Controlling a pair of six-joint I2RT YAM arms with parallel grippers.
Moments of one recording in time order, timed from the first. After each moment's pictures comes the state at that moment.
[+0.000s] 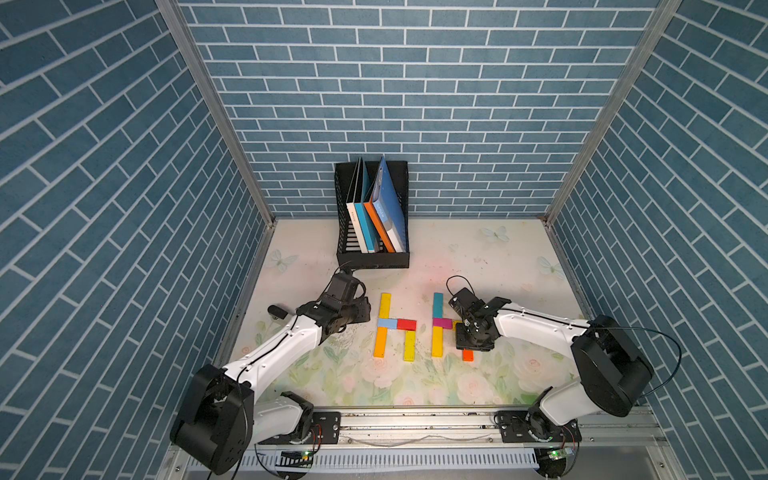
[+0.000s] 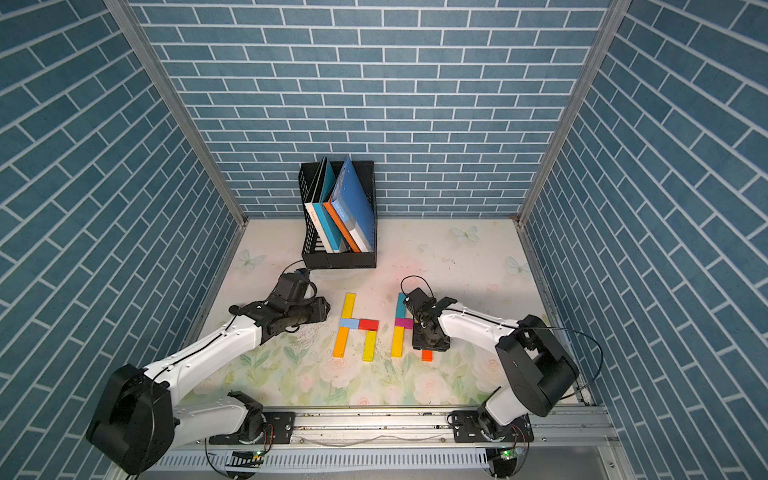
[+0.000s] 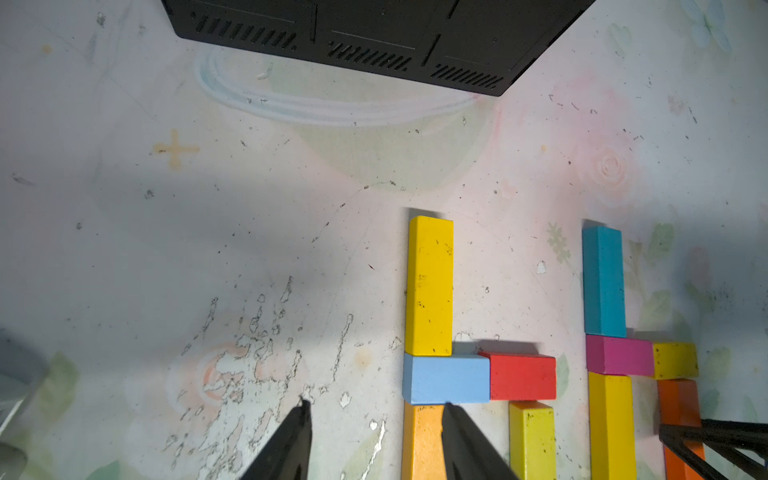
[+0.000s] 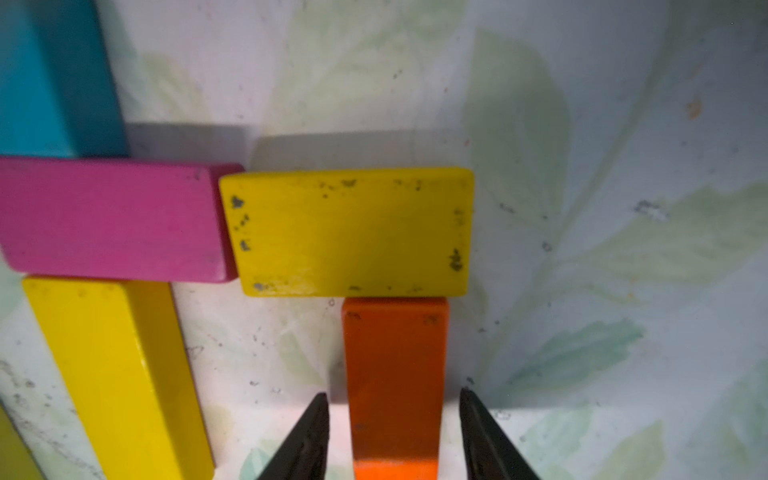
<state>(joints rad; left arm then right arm) -0.47 1.23 0.72 -0.40 -0.01 -0.52 0.74 1.52 0.81 -0.72 0.03 0.74</state>
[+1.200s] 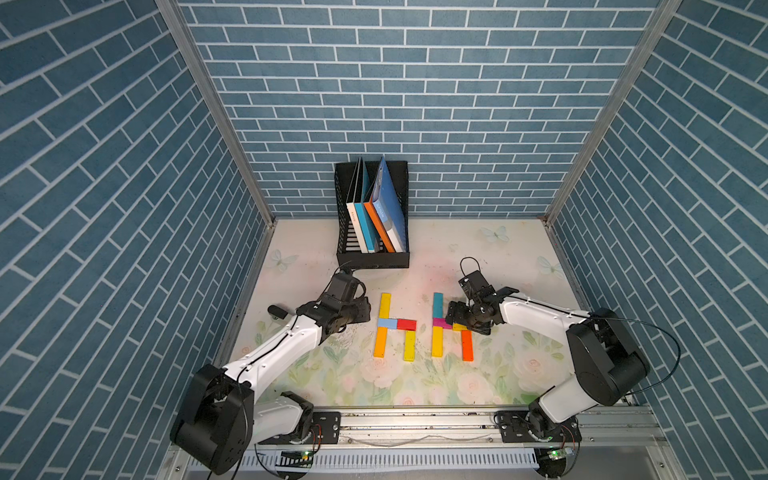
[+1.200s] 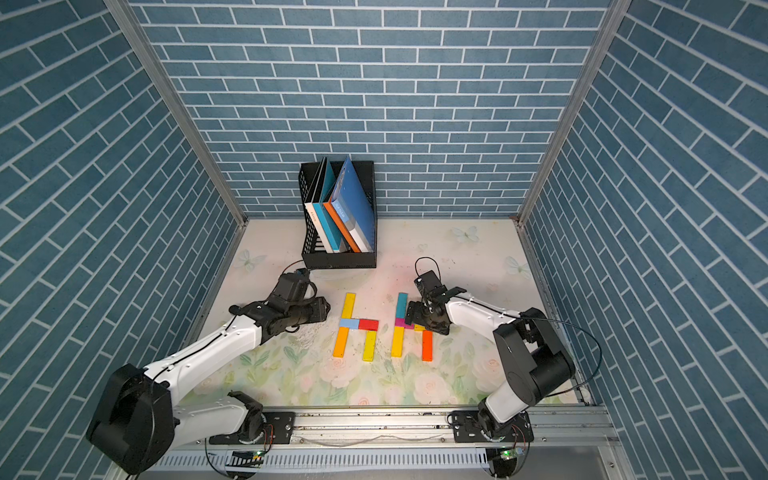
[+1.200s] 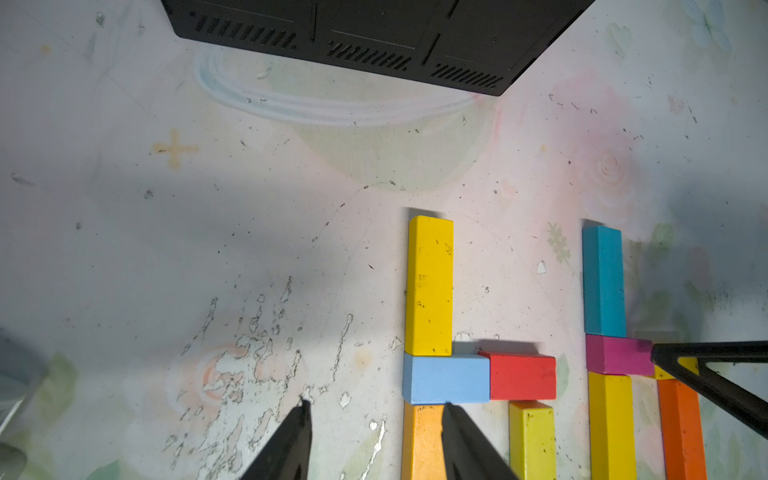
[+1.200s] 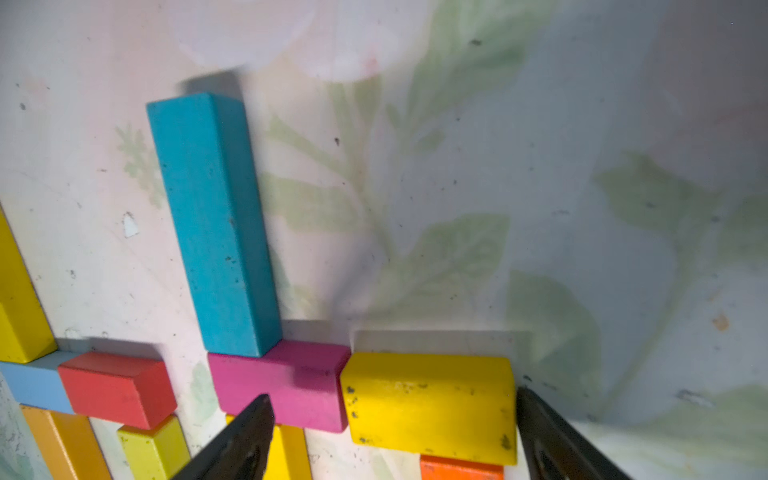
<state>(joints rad) -0.47 1.23 0.72 -0.40 -0.01 -0.52 0.58 1.57 0.86 -0.51 -0.10 0.73</state>
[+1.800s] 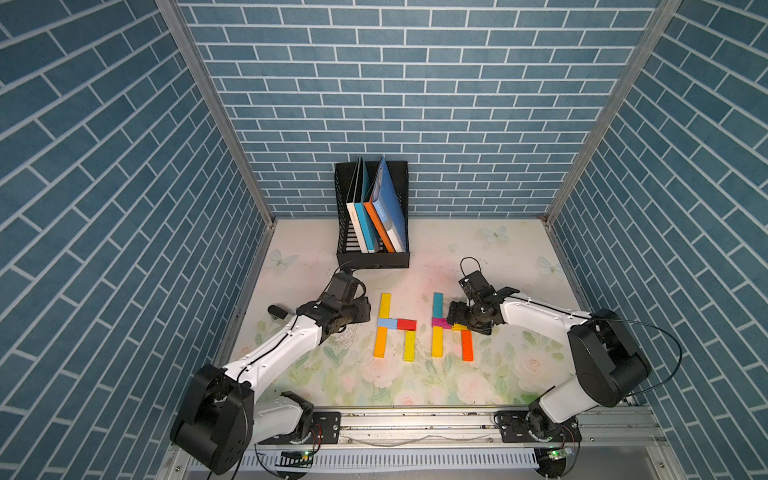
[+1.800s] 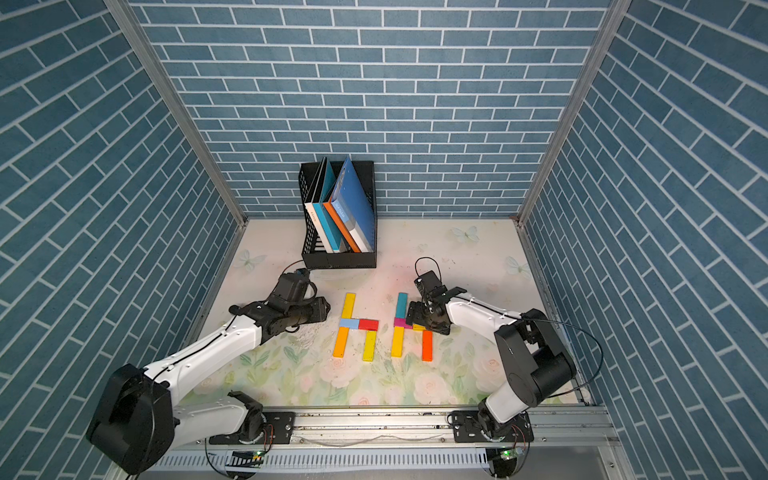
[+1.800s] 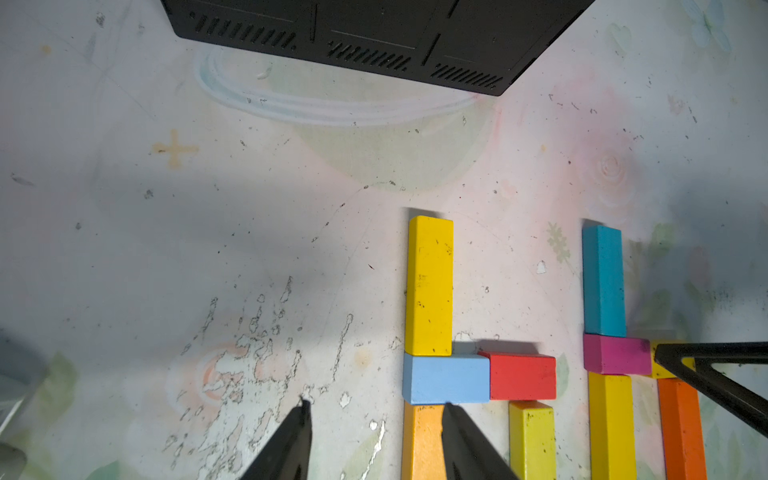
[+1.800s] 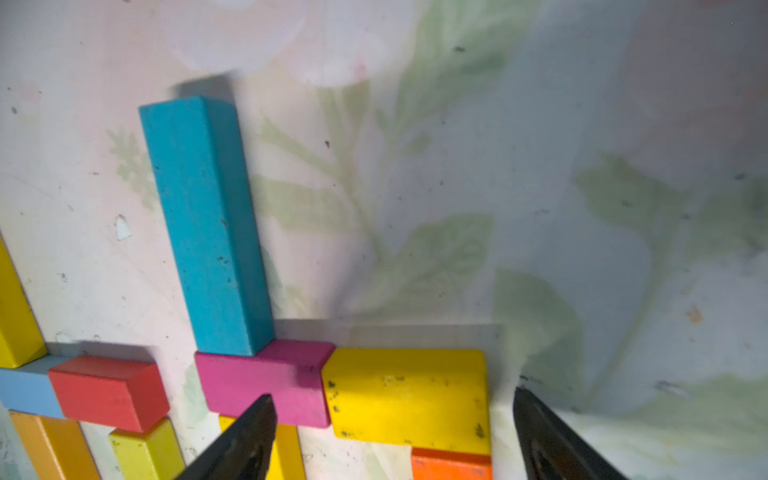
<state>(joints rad) -0.47 1.23 0.72 -0.40 -0.01 -0.52 0.60 1.54 0.86 -0.55 -0.05 0.73</state>
